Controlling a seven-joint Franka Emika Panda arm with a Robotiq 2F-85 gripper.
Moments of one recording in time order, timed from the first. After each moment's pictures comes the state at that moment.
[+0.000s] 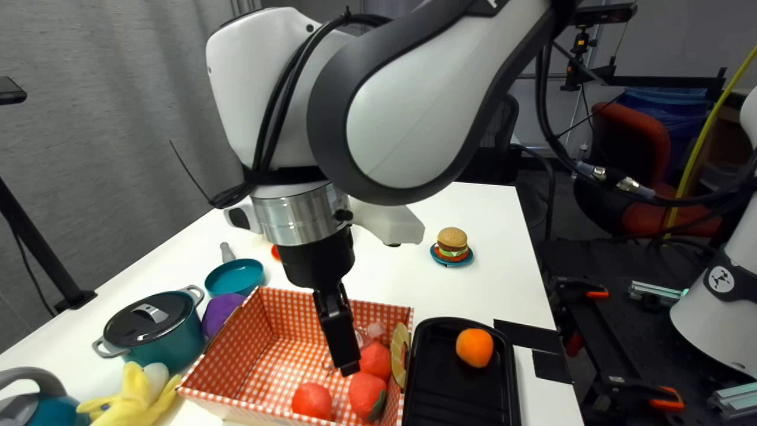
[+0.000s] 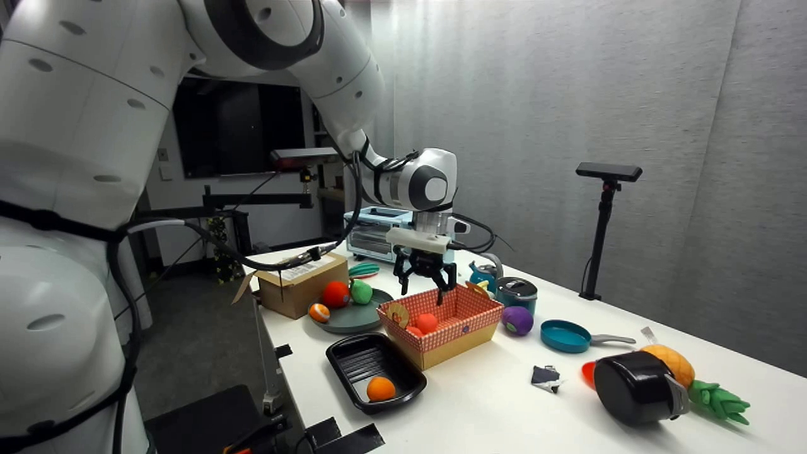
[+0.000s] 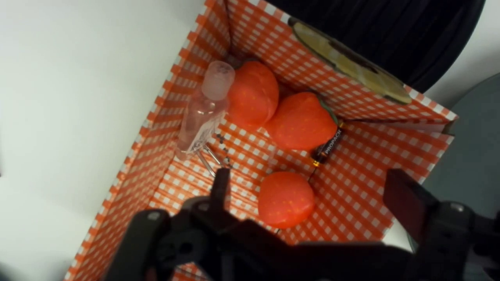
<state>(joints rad) 0.08 0.43 0.16 -1.92 -0.03 2.24 -0.20</state>
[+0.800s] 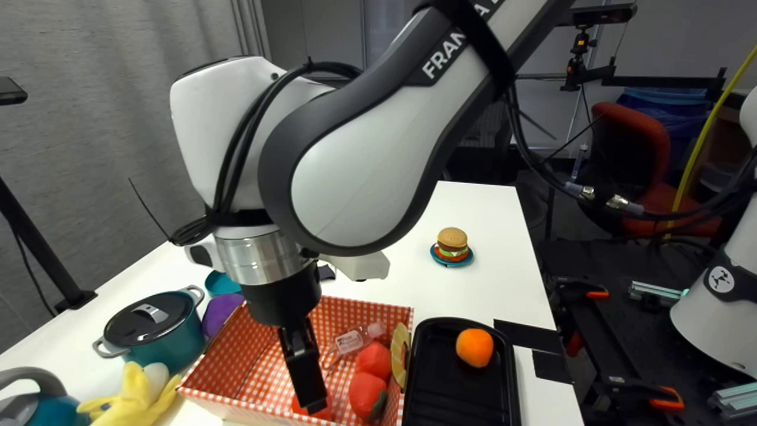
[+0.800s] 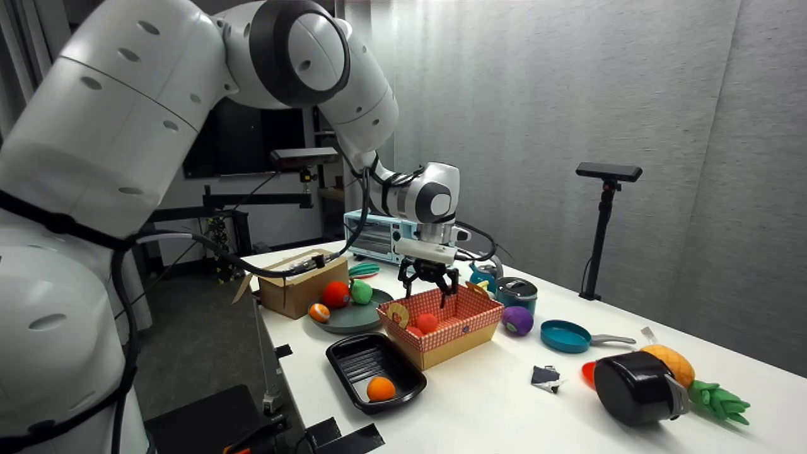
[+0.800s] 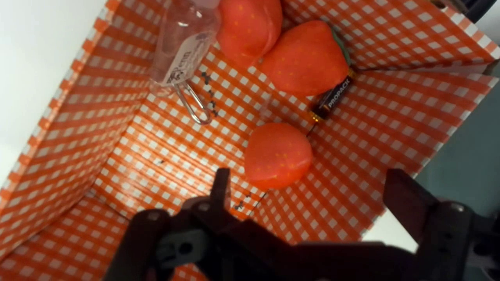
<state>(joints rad) 0.09 0.58 0.19 -1.78 -0.03 2.28 -0.28</state>
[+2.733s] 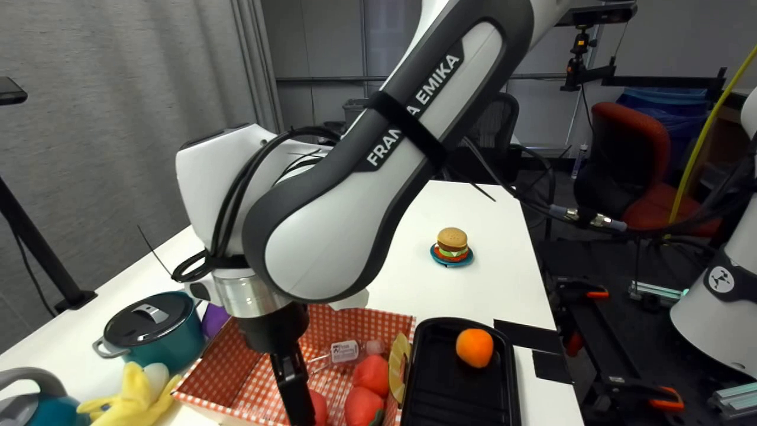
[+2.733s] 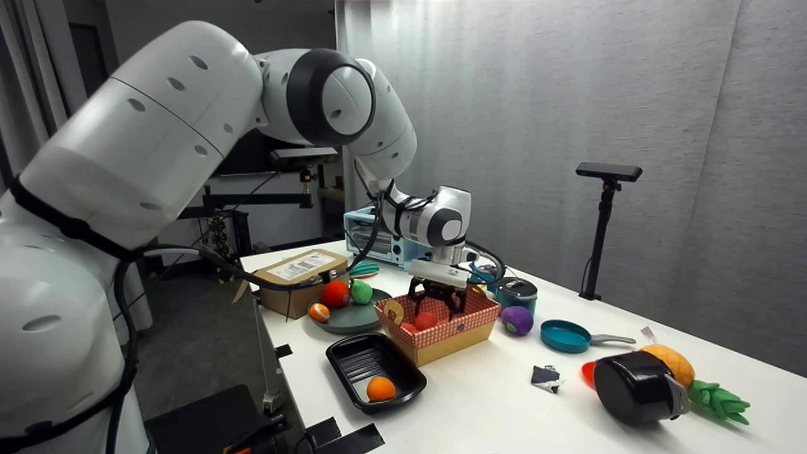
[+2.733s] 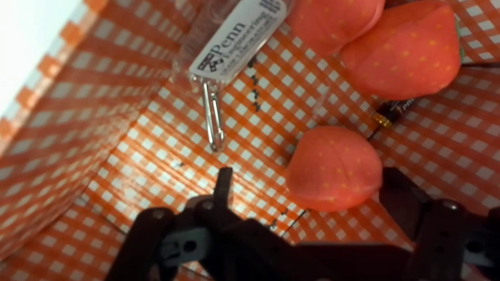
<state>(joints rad) 0.07 0.73 0.19 -1.66 -0.03 2.32 -0.35</state>
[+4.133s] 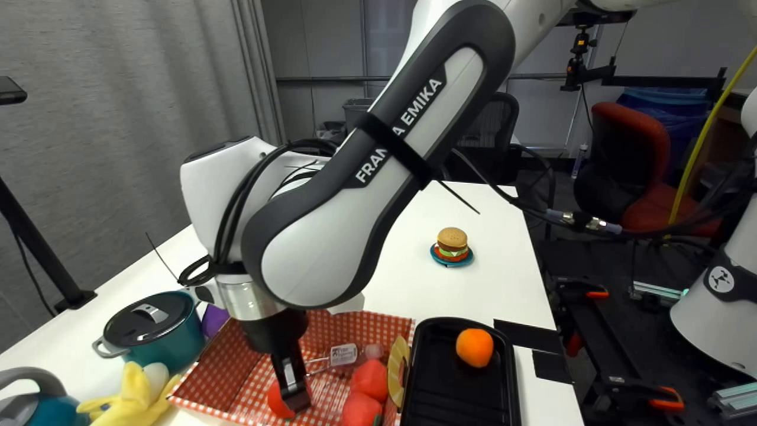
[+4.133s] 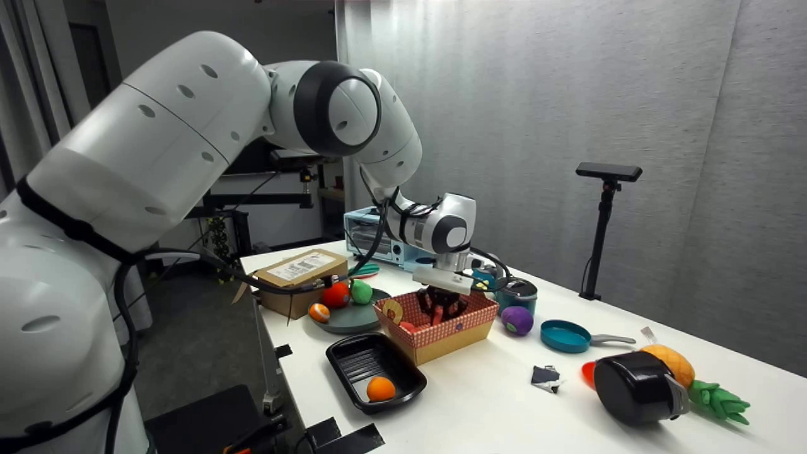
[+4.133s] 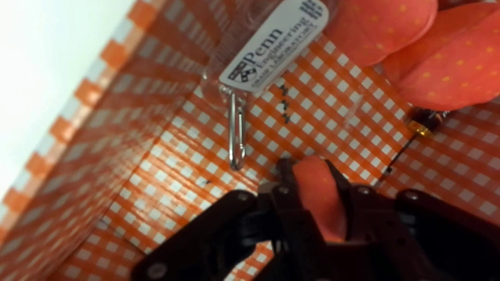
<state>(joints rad) 0.06 0.78 0.18 -1.63 -0.03 2.32 -0.34</state>
